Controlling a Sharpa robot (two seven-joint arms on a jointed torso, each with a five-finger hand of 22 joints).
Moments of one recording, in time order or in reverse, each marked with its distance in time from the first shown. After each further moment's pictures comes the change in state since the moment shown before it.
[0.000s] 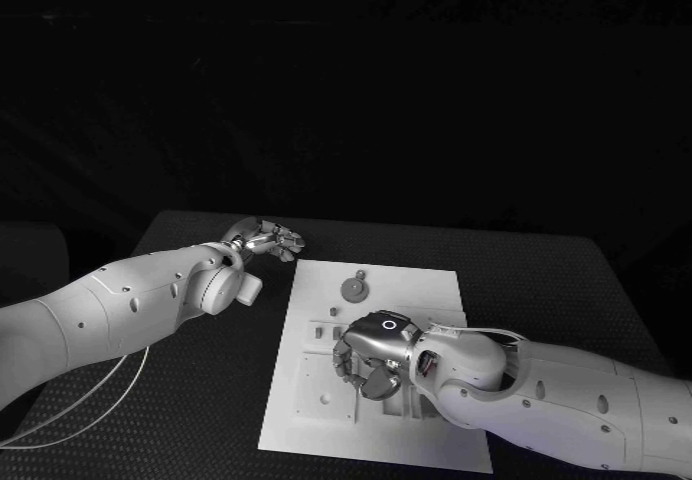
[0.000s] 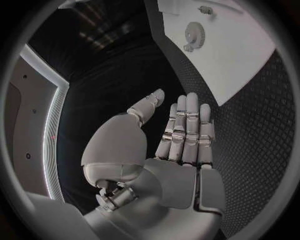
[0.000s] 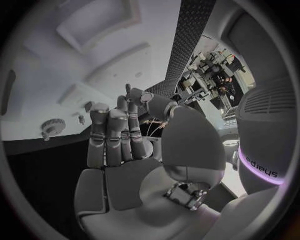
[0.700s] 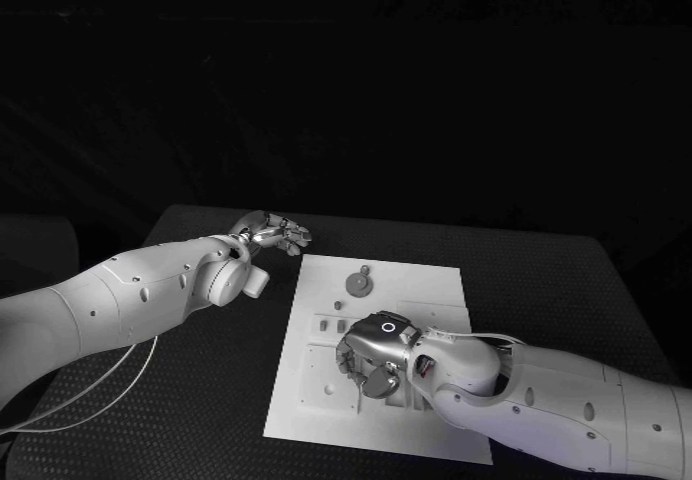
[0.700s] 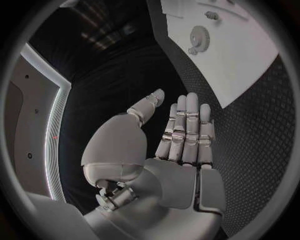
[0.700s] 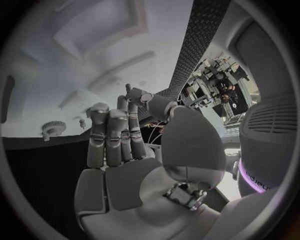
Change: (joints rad) left arm -0.012 0.003 0.000 -0.003 0.000 0.011 0.002; left_hand 0.000 0.000 0.000 0.000 0.000 -0.003 -0.003 0.000 -0.001 0.000 0.000 0.000 0.000 0.000 0.000 -0.004 0.002 0.000 0.000 0.000 -0.004 0.001; right arm -0.048 0.043 -0.002 -0.059 -0.081 -0.017 -0.020; right_hand 0.000 0.000 0.004 -0.004 -0.008 0.000 0.000 0.000 0.004 0.005 -0.002 -0.005 0.003 0.002 -0.001 -0.005 0.003 0.000 0.004 -0.001 0.000 0.000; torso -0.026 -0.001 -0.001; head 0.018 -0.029
